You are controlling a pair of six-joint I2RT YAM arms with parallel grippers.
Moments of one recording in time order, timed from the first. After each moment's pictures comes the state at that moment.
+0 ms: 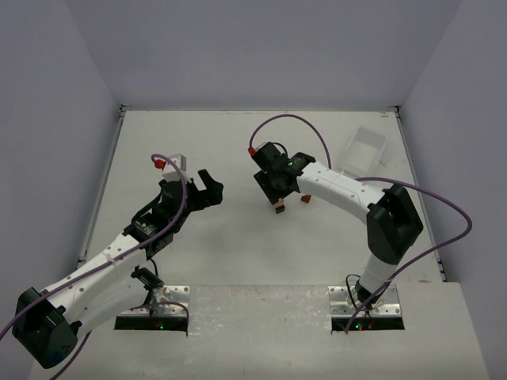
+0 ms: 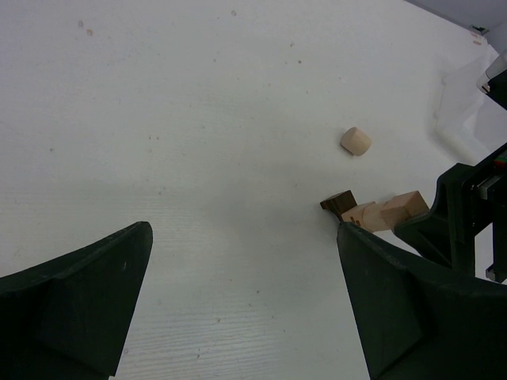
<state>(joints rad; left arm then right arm) -0.57 0.84 0.56 -0.12 -0.35 -0.63 0.76 1.75 1.34 -0.72 0.33 0.10</state>
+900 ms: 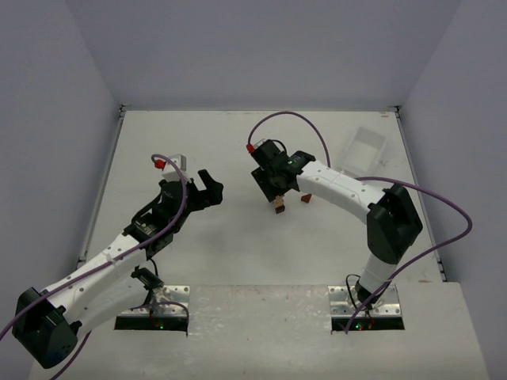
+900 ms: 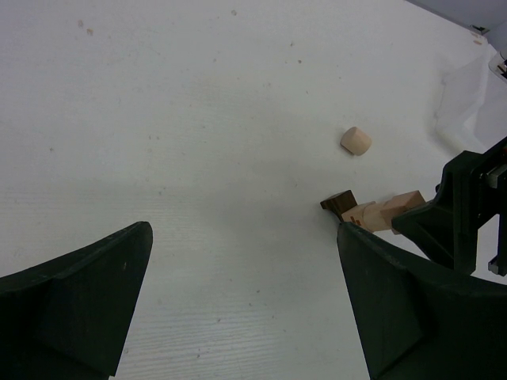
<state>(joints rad) -0.57 0.84 0.56 -0.12 -0.35 -0.63 0.76 1.75 1.36 -0.70 0.32 0.10</state>
